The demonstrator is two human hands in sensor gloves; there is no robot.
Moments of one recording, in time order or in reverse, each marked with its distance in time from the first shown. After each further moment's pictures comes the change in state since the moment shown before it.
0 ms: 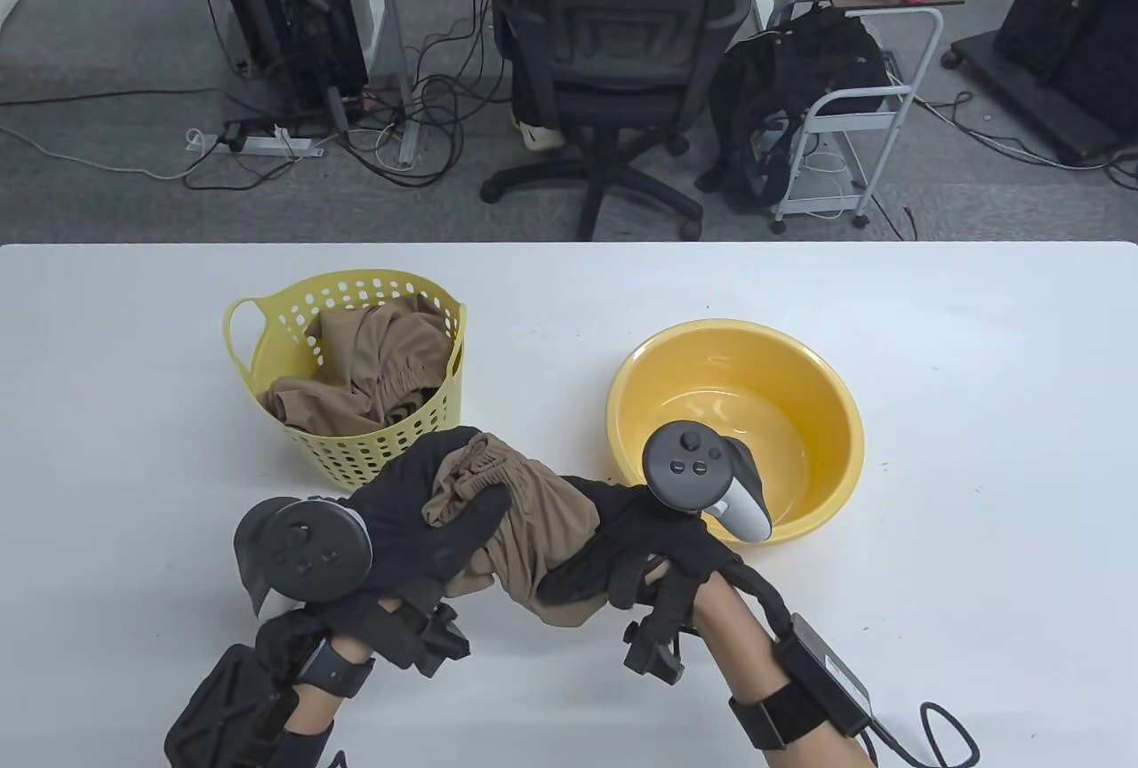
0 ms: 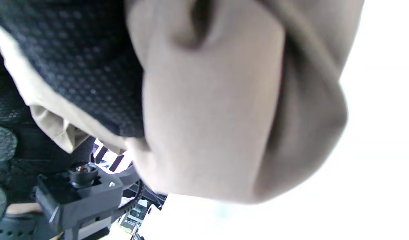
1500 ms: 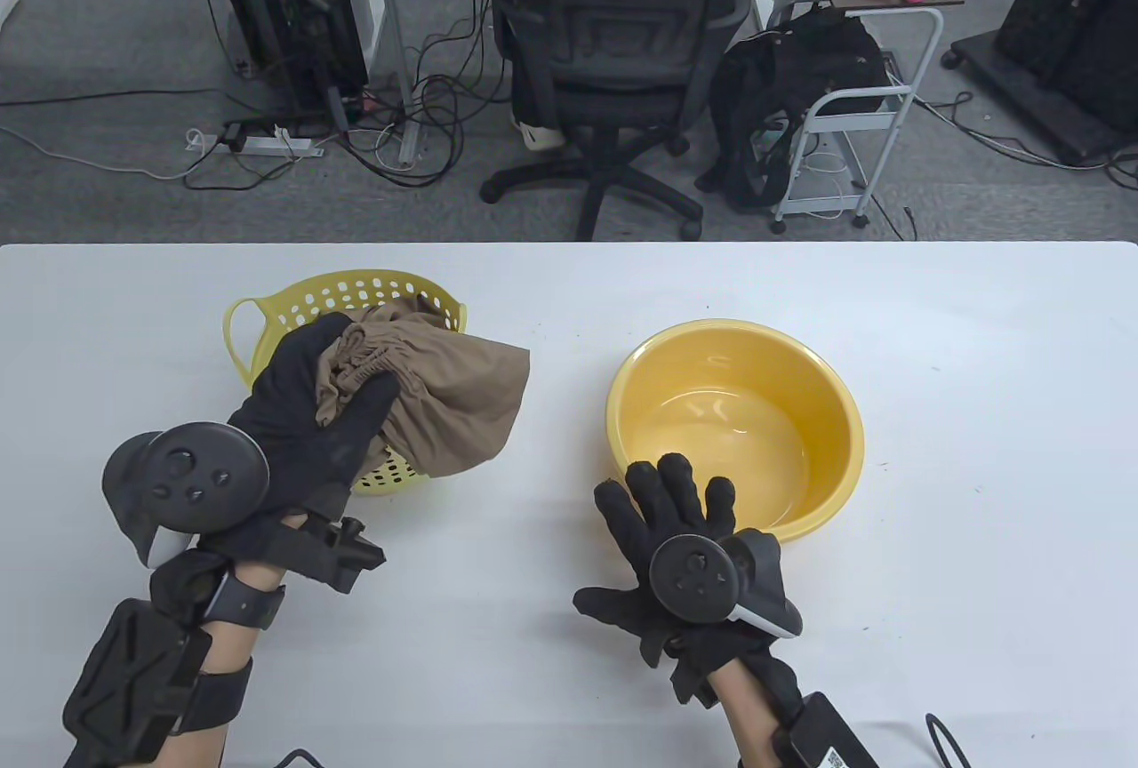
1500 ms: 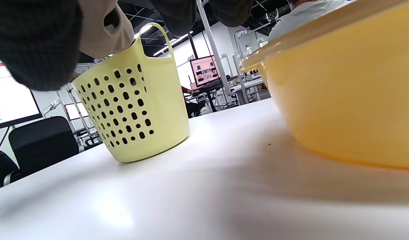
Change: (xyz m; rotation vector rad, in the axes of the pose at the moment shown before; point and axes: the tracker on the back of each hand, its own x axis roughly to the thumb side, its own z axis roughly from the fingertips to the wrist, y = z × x) left_hand -0.005 0.093 -0.029 0.156 0.097 -0.206; right_hand -0.039 0.021 0.052 -0.294 0.087 0.688
